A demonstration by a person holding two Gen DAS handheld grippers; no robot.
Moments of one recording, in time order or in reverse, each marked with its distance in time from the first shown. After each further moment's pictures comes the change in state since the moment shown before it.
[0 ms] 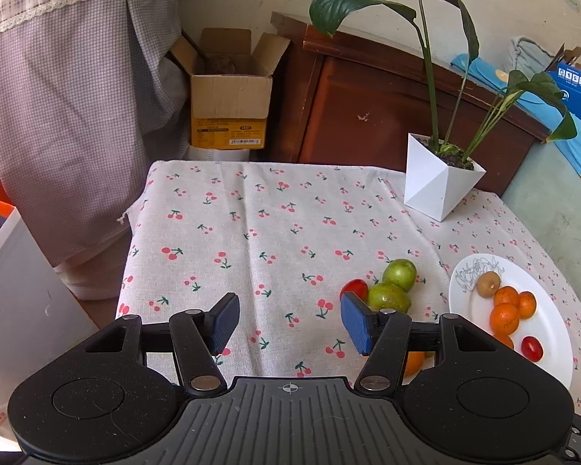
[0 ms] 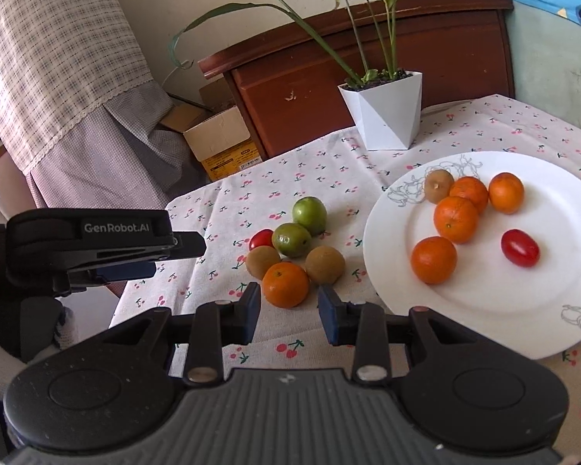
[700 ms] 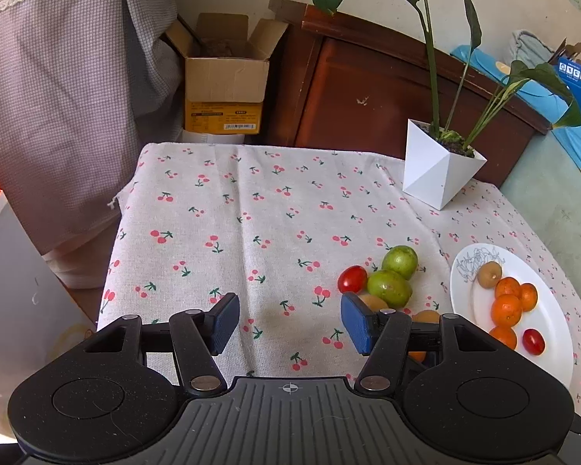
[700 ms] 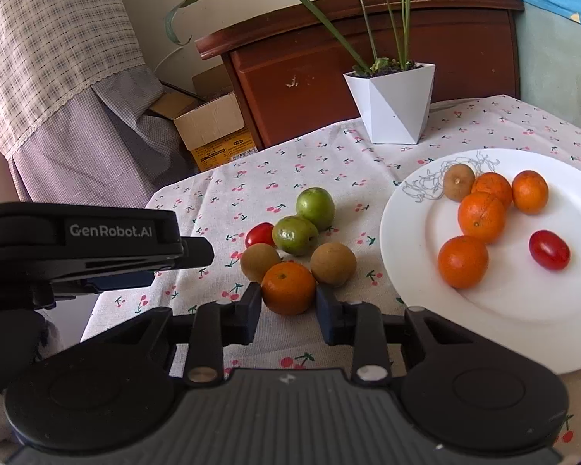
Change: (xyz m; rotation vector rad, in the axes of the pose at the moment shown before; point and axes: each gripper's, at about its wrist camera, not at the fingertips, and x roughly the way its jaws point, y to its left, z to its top) left arm 0.011 0.002 -0.006 -0.013 0.027 -0.028; right arm 0.021 0.012 -0.004 -0.033 0.012 -0.042
